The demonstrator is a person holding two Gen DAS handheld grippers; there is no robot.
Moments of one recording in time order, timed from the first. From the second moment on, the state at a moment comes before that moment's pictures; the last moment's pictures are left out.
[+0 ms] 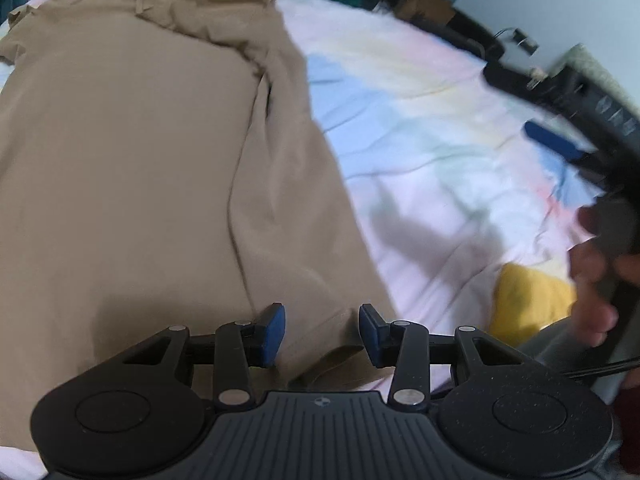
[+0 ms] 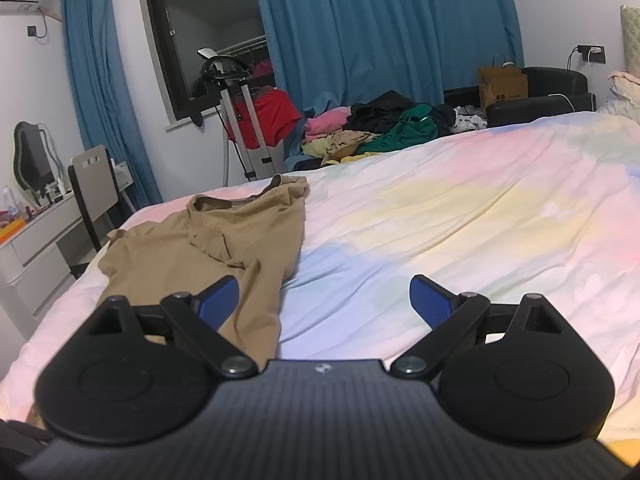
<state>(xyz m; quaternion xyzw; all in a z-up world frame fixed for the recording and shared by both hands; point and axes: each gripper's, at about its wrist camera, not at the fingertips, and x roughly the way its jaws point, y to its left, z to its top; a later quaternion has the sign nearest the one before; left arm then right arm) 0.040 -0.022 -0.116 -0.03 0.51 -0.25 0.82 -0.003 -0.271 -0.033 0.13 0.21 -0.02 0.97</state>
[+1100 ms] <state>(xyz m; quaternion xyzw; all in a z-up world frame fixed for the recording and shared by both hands) 0.033 0.035 -0.106 -0.12 0.52 -0.18 0.83 0.032 -0.251 -0.019 0.13 0.24 0.10 0.96</state>
